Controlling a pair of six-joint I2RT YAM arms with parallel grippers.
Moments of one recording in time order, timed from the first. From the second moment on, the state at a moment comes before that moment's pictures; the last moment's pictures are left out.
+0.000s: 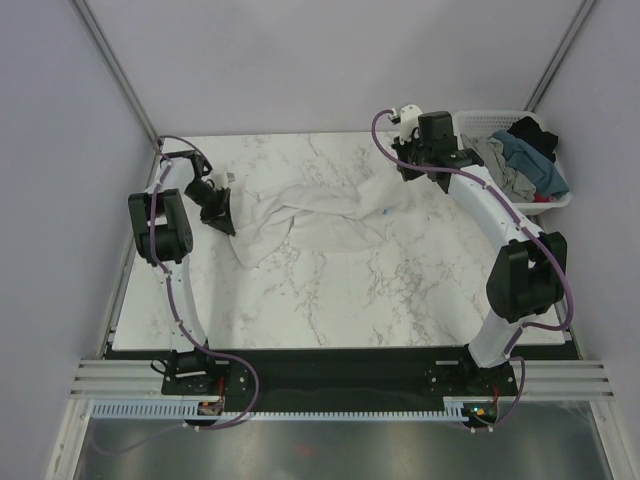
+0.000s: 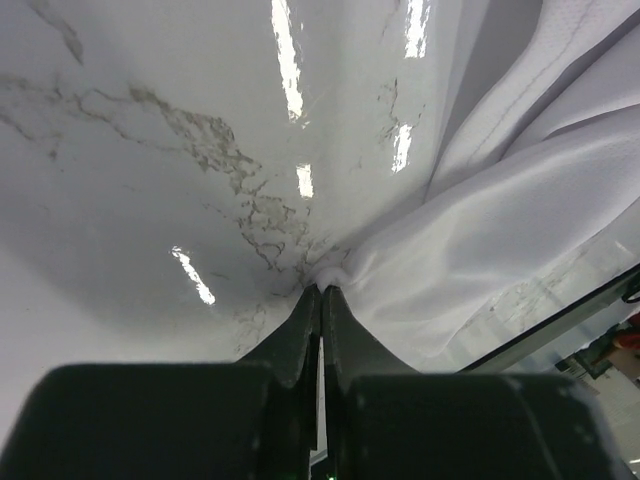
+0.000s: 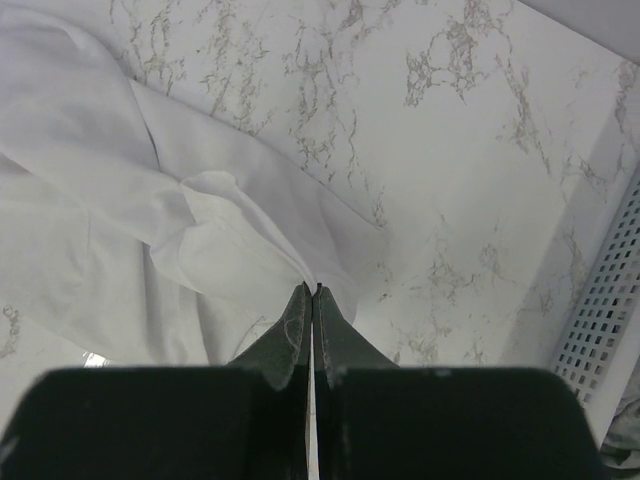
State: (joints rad) left arm 0.13 2.36 1.92 -1.22 0.46 0.23; right arm 0.26 1.75 1.57 -0.46 -0.11 -0.18
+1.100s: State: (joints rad) left arm 0.13 1.21 1.66 -1.28 0.56 0.55; right arm 0.12 1.23 1.62 -0.53 0.05 -0.20
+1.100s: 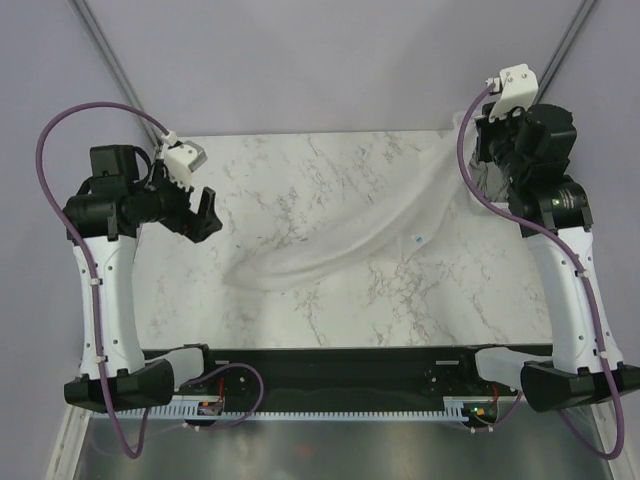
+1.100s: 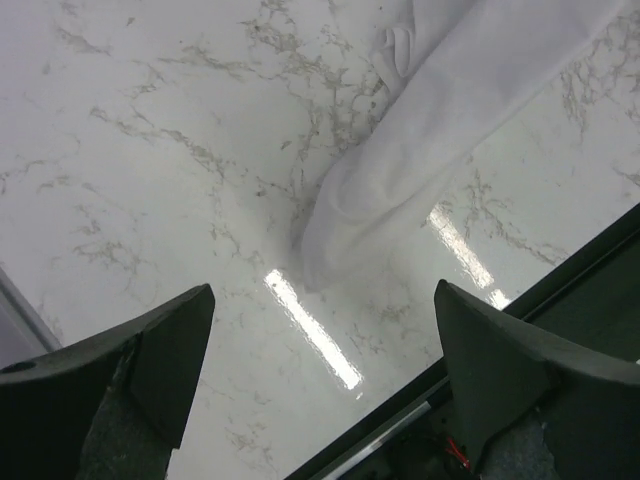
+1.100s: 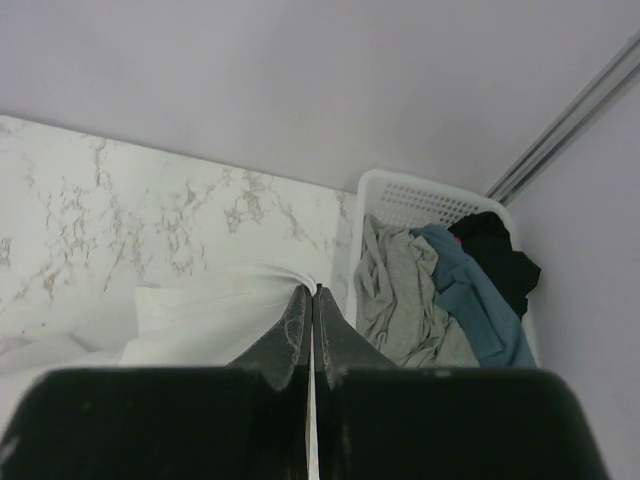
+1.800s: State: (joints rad) left arm -0.13 2.22 2.01 -1.17 0.69 0.39; right arm 0.12 1.32 1.37 -0.61 -0.08 -0.15
